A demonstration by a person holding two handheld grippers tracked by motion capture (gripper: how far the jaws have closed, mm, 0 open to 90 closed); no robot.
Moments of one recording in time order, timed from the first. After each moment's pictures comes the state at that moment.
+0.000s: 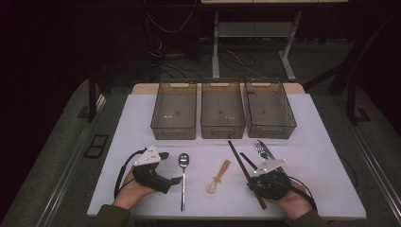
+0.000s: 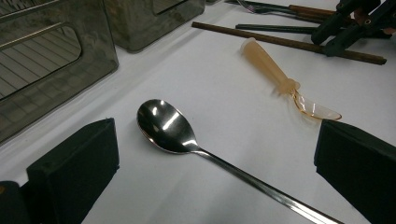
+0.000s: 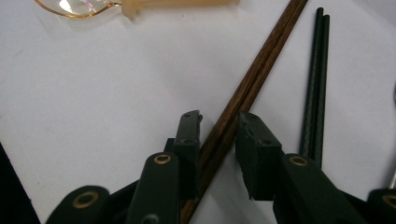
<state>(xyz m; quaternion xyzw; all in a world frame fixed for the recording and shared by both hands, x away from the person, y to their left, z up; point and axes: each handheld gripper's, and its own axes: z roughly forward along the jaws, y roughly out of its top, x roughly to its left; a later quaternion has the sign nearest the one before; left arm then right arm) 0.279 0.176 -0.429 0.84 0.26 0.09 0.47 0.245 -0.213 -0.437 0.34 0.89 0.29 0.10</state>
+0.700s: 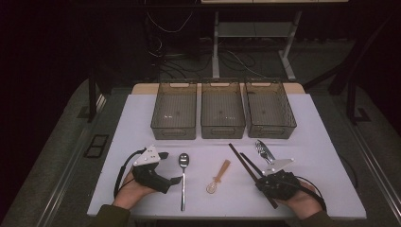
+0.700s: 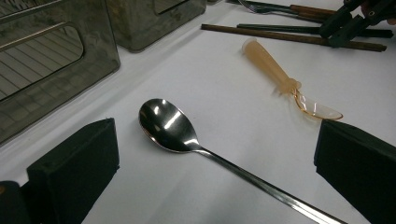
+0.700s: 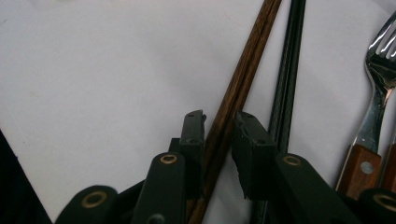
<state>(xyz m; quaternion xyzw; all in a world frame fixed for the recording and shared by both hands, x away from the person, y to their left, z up) 0.278 0.176 -0.429 0.84 0.26 0.10 0.47 0.243 -0.234 -0.435 0.34 0.90 0.27 0.10</state>
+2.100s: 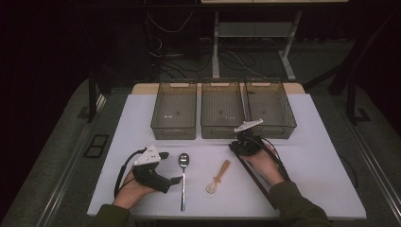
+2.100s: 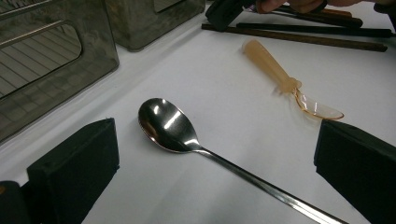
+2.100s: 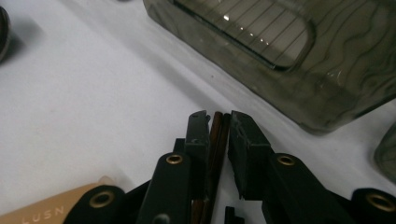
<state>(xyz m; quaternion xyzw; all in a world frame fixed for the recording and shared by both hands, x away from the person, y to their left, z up) 0.280 0.176 -0.430 0.84 0.26 0.09 0.47 0.368 -0.166 -0.444 0.41 0.85 0.32 0.11</state>
